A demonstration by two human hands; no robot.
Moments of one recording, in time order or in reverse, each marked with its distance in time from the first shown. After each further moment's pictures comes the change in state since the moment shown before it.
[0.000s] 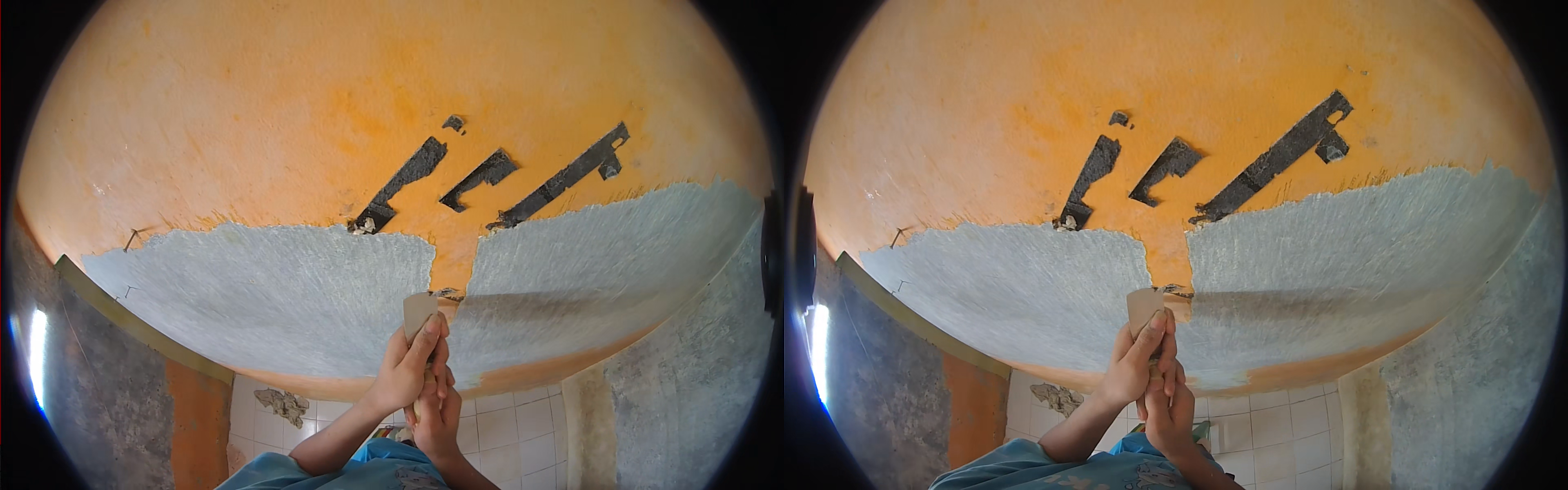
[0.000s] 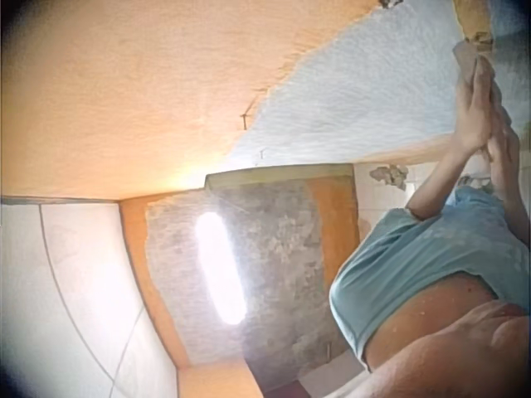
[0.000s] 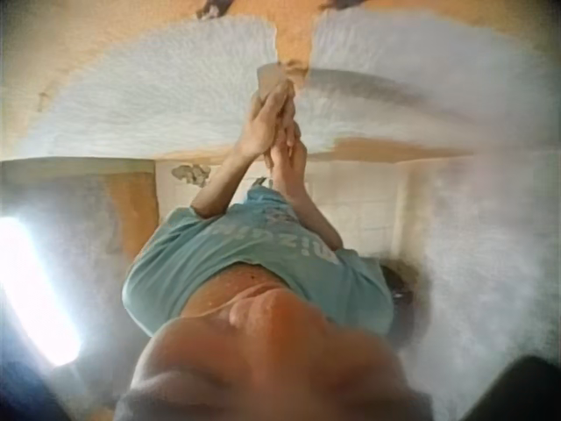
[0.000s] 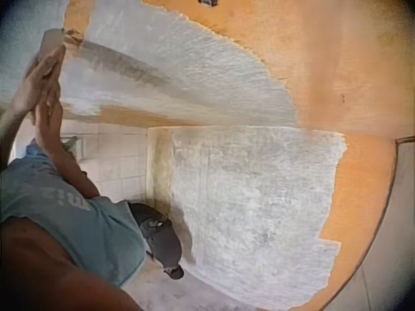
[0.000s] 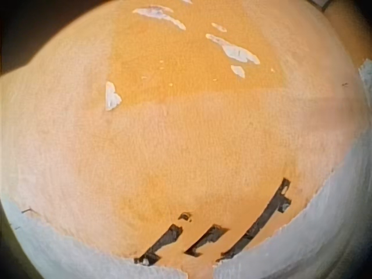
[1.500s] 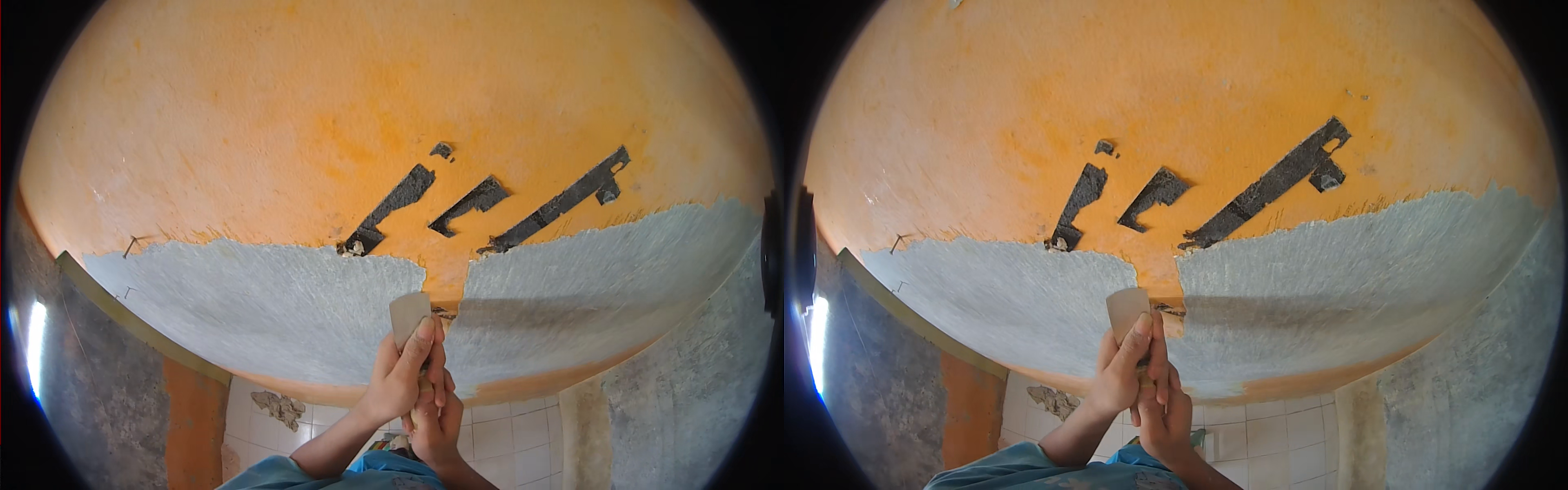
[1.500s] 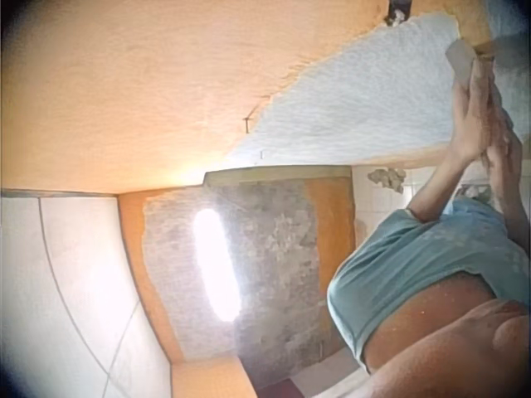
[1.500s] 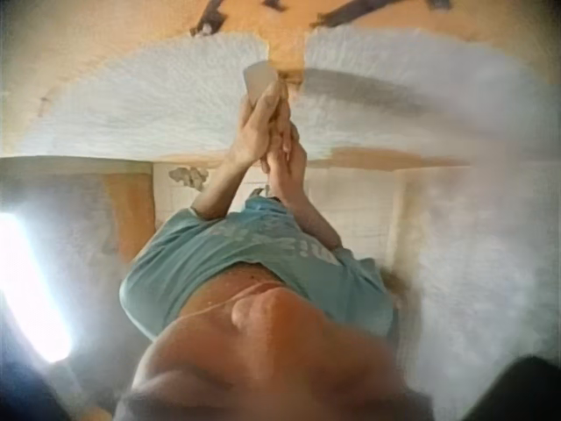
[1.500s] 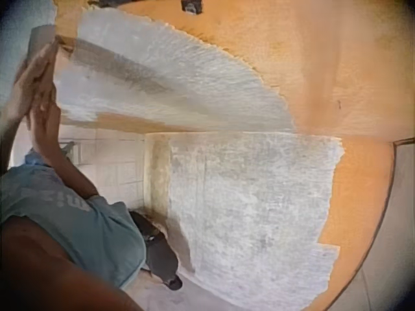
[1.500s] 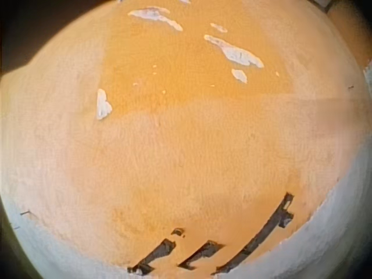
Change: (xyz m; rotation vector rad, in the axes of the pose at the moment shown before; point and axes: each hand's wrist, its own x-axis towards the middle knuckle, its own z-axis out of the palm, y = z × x) left_hand 0.004 0.014 0.014 -0.030 0.008 0.078; right_hand 0.013 -0.019 -0.006 -0.048 -0.117 -0.022
